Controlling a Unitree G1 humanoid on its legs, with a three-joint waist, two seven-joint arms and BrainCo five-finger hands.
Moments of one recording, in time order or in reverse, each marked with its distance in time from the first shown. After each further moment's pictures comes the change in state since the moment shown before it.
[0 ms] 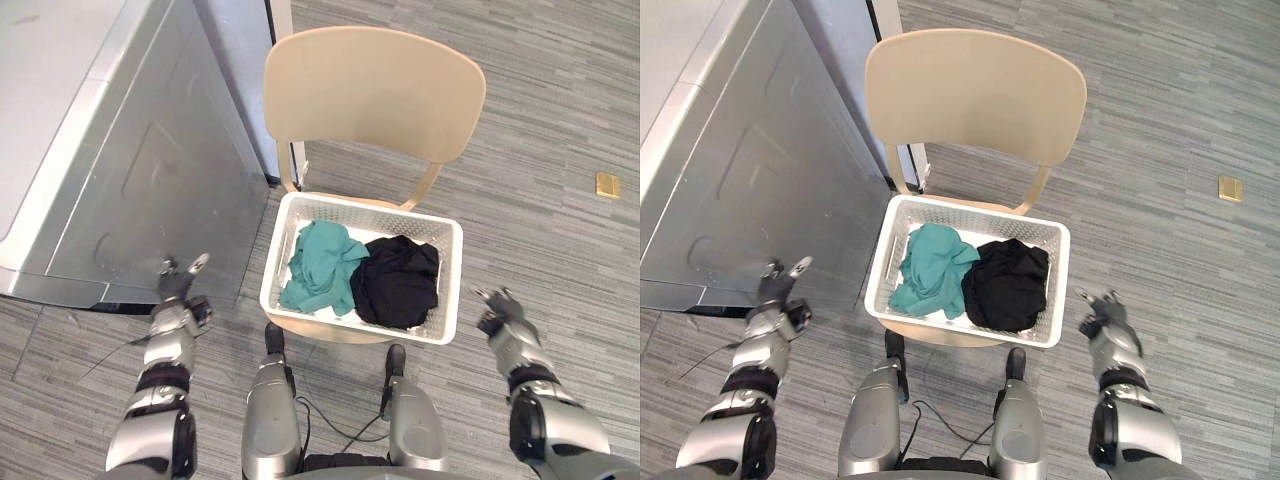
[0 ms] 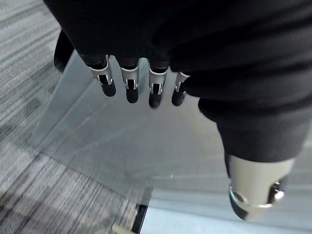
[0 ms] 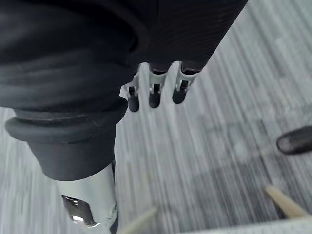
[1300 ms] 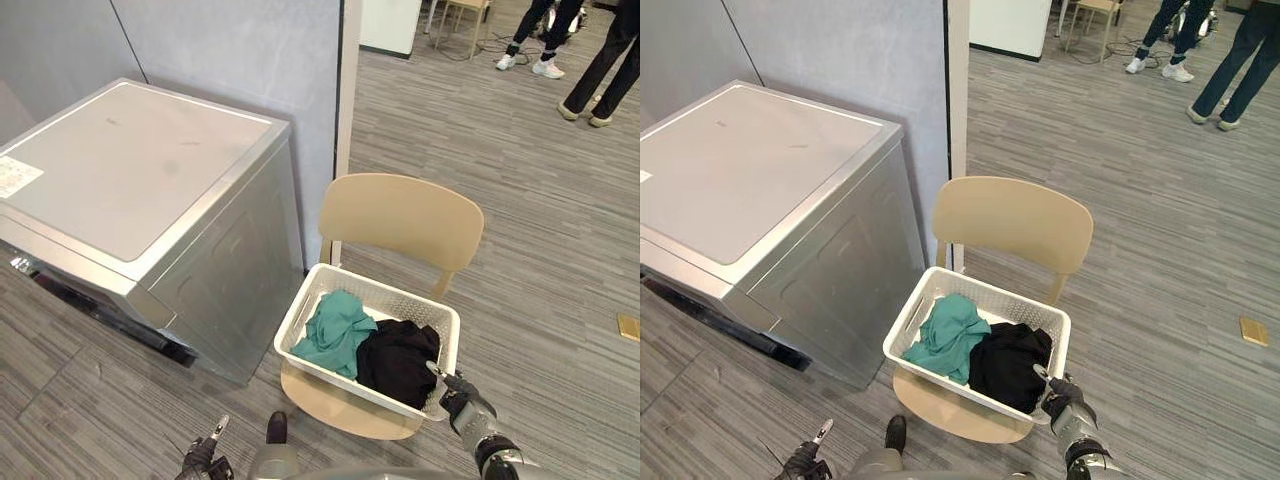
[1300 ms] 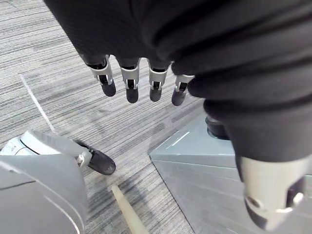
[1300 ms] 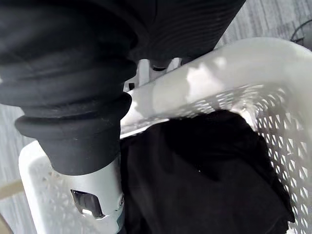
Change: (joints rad) left arm 0.470 -0.255 0.083 0.215 0.010 0.006 -0.093; right arm 0.227 0.235 0.120 0.053 0.089 -0.010 0.074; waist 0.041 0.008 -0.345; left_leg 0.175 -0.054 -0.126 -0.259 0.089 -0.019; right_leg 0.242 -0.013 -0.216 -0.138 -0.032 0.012
